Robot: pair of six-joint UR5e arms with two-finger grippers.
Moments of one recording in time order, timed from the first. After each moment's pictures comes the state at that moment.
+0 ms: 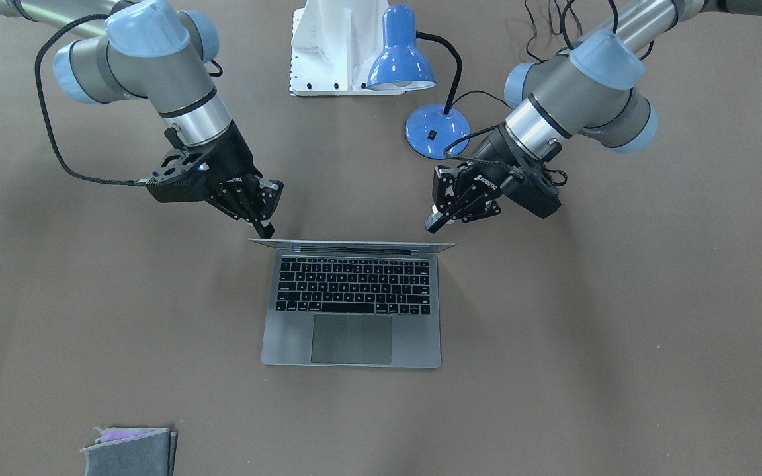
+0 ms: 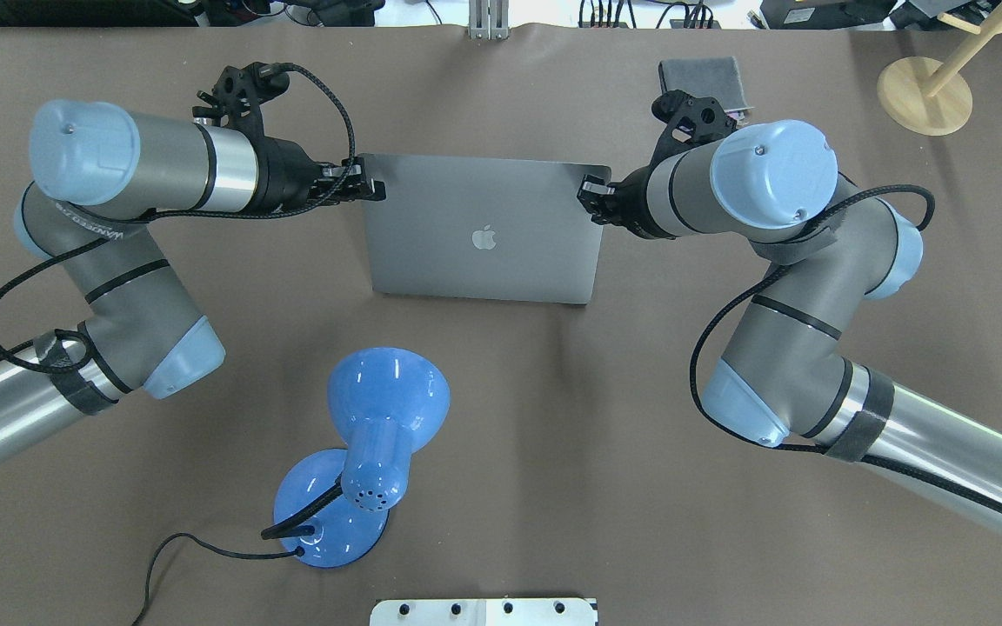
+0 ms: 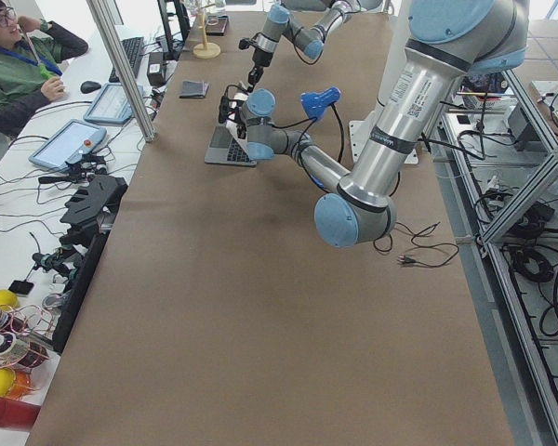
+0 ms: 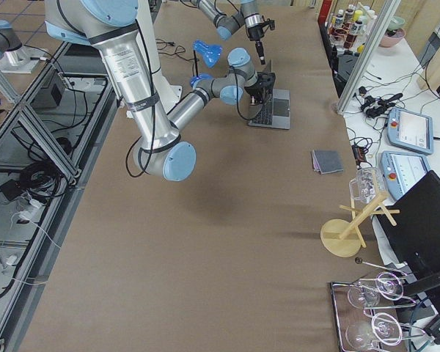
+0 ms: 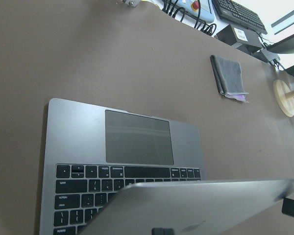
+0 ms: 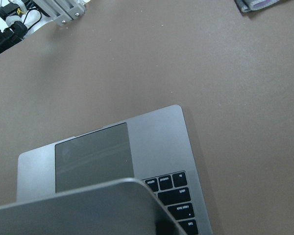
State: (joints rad) left arm -0.75 -2.10 -1.54 -2.53 -1.92 -1.36; right arm 0.67 -1.06 1.71 -1.14 1.75 1.51
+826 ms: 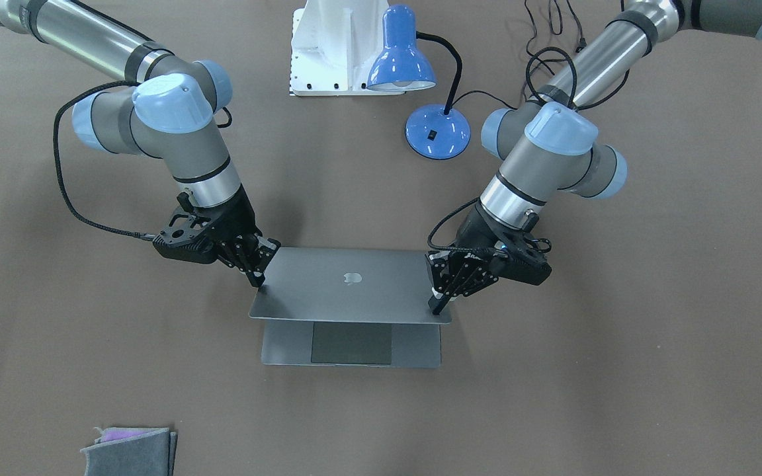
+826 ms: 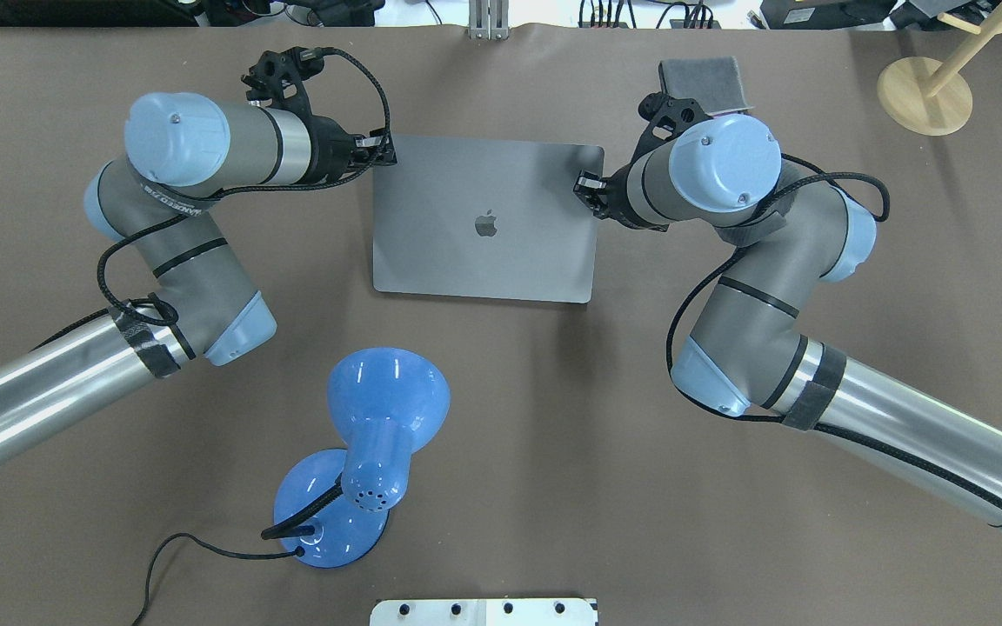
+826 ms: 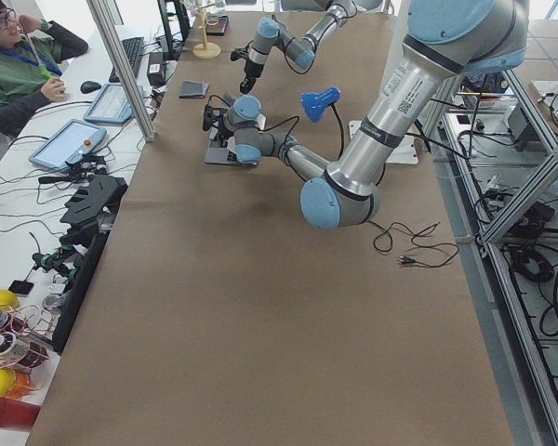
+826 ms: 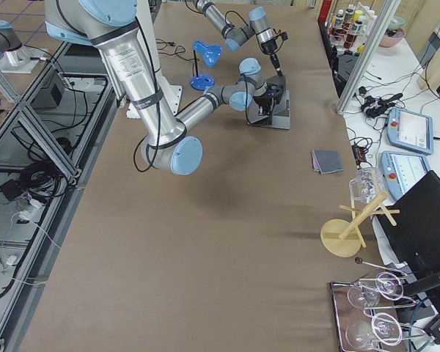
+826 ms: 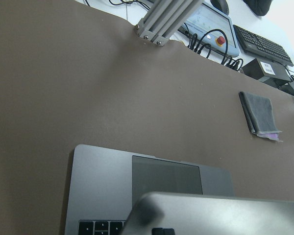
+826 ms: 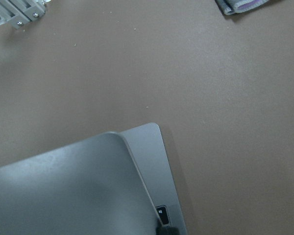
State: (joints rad) left arm -0.75 -2.23 -1.30 -2.53 -1.78 -1.35; right arm 0.68 -0.99 1.54 -1.14 1.73 1.51
